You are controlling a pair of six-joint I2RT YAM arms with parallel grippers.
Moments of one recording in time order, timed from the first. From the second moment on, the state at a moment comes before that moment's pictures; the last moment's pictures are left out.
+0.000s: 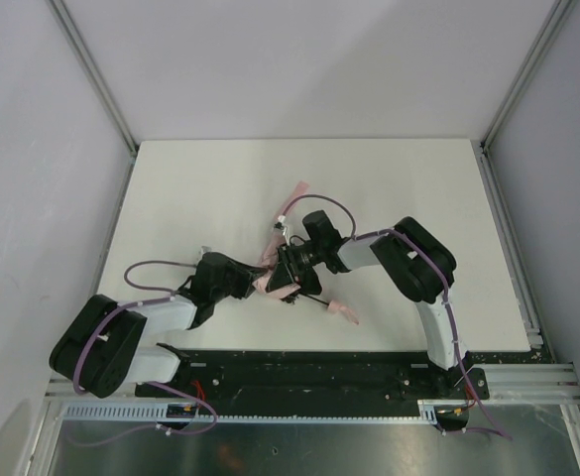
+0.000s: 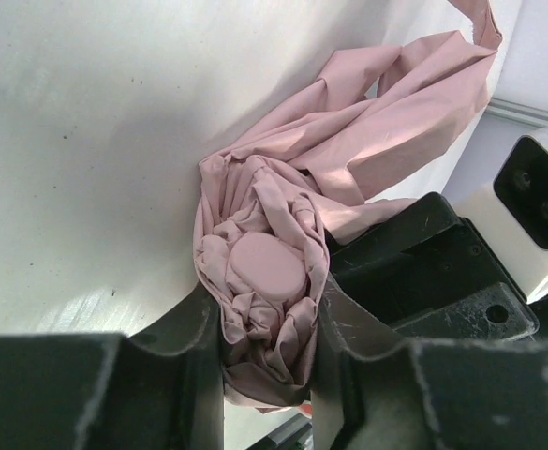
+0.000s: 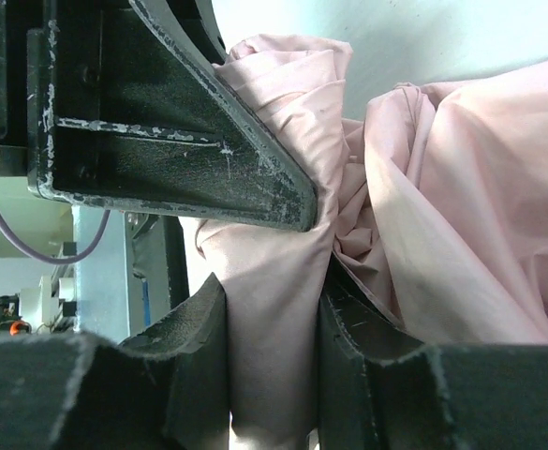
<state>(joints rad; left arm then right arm) -0.45 1.30 0.27 0.38 0.05 -1.46 0.72 2.14 1.13 0.37 -0.98 0.44</state>
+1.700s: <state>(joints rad) -0.39 1.36 0.41 0.15 0.11 -1.38 1.17 1.93 1.03 0.24 0.35 -0.37</state>
